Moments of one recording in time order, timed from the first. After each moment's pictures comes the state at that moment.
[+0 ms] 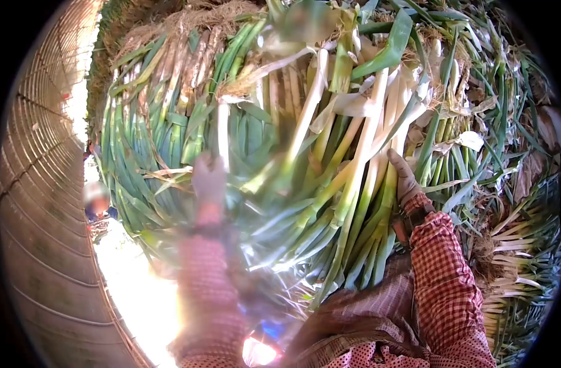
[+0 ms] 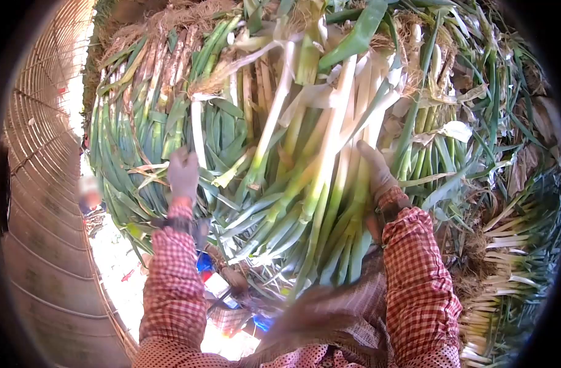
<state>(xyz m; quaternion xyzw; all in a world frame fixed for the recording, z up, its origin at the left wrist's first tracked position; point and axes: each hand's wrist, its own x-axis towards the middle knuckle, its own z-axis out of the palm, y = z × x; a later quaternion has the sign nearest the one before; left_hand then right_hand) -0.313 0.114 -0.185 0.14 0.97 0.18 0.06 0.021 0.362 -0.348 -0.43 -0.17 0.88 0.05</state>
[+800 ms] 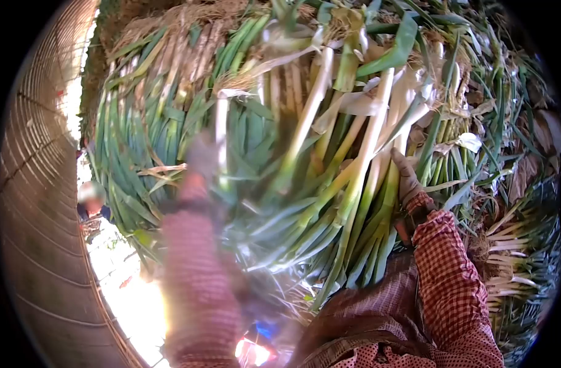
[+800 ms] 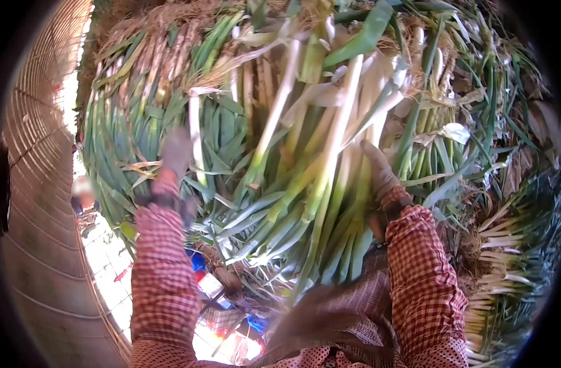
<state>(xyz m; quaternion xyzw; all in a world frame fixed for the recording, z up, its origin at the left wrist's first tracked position) -0.392 0.137 -0.190 0.29 0.93 -0.16 0.13 0.023 0.363 -0.339 -0.45 -0.20 0.87 0.04</state>
